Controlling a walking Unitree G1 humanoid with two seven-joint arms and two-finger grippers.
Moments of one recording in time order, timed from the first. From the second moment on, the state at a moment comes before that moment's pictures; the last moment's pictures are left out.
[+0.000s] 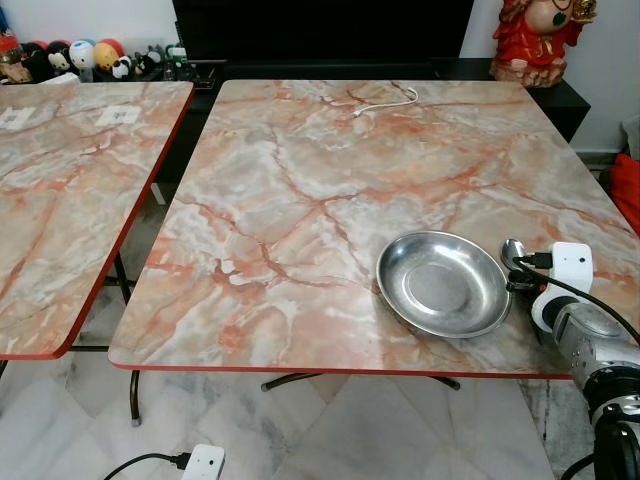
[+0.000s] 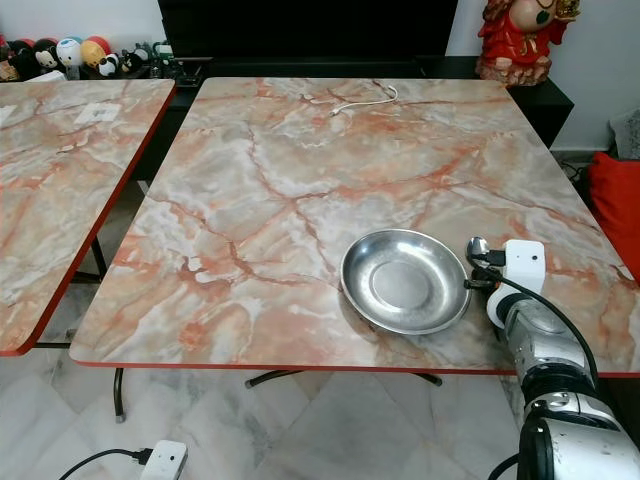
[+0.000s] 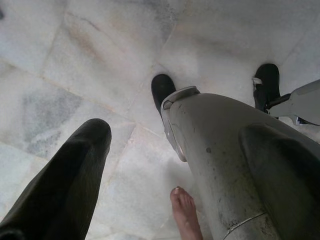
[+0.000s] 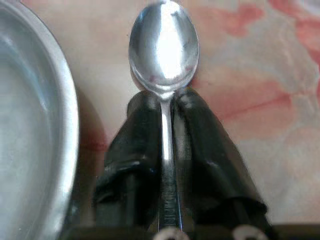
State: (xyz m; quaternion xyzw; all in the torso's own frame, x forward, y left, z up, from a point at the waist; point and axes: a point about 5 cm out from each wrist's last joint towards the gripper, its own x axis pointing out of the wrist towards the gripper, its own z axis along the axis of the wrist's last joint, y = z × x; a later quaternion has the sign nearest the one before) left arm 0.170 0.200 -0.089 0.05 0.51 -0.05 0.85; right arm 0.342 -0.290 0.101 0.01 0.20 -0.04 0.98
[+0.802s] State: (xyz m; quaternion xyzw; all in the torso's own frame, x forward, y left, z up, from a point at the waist) left arm 0.171 0.200 -0.088 0.05 0.51 -0.06 0.85; right arm 0.350 -0.296 0.127 -0.01 0.15 -0.06 0.99
